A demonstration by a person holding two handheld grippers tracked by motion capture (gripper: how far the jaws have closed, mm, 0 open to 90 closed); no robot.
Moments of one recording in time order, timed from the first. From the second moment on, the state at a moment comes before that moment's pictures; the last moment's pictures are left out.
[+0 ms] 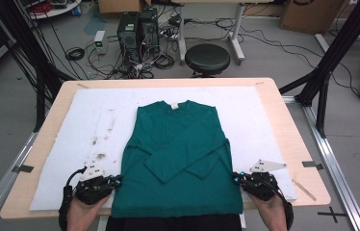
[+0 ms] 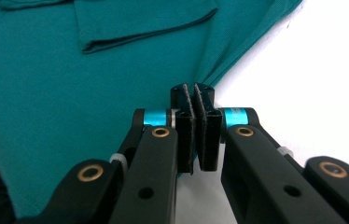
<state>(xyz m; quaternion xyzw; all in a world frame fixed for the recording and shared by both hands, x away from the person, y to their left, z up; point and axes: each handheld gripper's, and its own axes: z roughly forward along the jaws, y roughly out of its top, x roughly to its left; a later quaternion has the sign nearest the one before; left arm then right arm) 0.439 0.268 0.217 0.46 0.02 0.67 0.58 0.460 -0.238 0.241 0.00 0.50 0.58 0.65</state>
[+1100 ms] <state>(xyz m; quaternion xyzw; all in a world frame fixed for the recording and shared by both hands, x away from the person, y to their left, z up) 0.424 0.277 0.213 0.42 -0.07 0.66 0.62 0.451 -0.254 0.233 -0.03 0.44 0.62 0.65</state>
